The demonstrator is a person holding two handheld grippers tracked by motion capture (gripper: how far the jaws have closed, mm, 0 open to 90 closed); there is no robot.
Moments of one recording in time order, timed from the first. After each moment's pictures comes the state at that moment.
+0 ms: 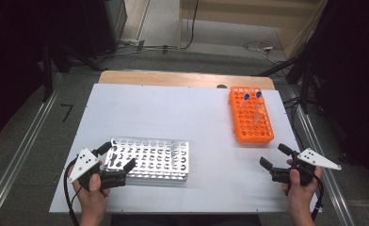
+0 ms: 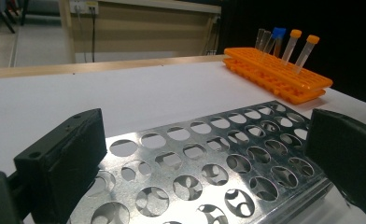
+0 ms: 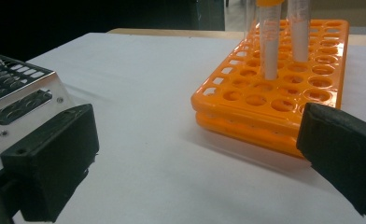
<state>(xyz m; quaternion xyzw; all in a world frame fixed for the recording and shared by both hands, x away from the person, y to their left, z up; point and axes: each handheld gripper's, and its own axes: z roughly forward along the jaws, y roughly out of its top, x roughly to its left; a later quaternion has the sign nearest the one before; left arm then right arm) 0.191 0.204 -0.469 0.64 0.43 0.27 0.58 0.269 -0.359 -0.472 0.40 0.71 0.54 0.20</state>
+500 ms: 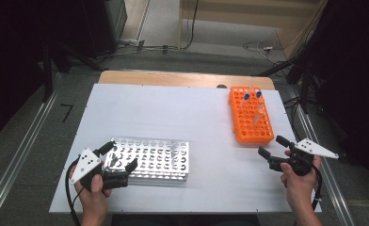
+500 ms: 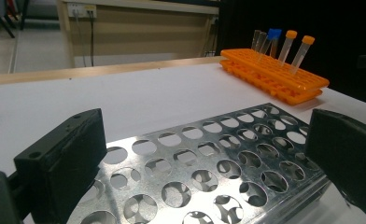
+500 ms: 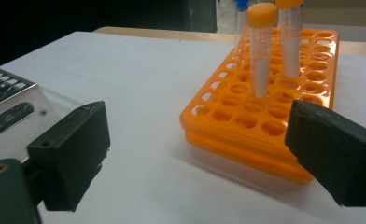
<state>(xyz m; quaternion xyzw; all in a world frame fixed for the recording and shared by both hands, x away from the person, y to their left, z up) 0.189 0.199 -0.465 0.64 0.42 0.28 0.58 0.291 -0.351 -0.454 0.41 0.72 0.52 0.21</state>
